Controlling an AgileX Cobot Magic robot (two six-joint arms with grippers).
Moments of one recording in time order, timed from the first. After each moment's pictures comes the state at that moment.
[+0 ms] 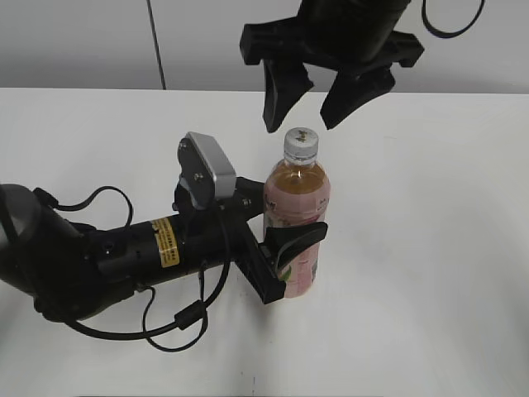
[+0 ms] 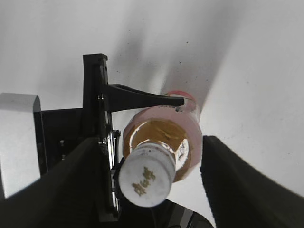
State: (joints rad) left arm -0.62 2.08 -0.70 0.60 -1.21 -0.19; right arm 0.63 1.80 -1.69 0.16 1.22 0.18
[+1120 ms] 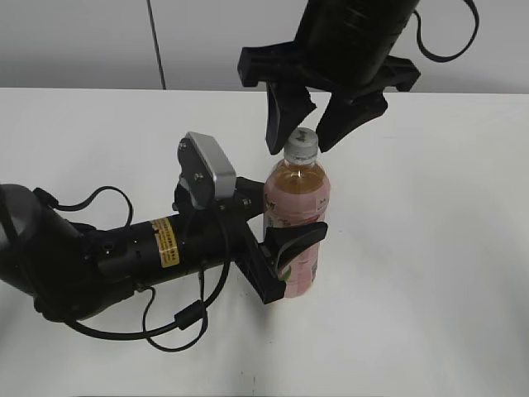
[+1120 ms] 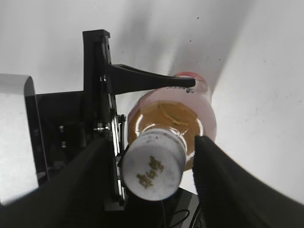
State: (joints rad) left arm -0.62 2.08 -0.70 0.60 -1.21 -0.19; right arm 0.63 1.81 -1.64 0.21 1.22 0.18
